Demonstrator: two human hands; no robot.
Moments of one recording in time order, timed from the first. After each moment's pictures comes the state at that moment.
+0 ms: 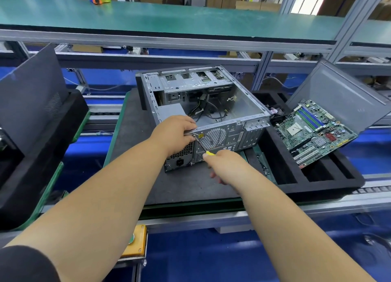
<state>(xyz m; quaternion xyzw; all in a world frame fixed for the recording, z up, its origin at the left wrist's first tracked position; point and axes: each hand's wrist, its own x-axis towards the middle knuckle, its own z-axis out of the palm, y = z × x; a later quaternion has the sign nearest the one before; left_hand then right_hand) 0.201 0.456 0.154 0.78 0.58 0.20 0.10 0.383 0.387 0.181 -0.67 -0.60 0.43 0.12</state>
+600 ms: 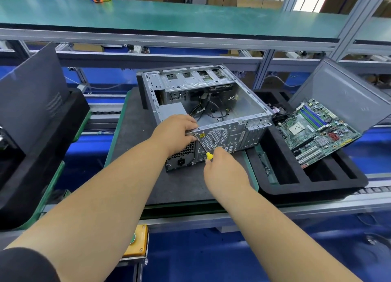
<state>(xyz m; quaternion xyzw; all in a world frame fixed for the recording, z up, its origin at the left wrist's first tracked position) 0.201 0.458 0.153 0.79 0.57 0.20 0.09 0.370 0.370 0.162 -0.67 -0.70 0.20 0.11</state>
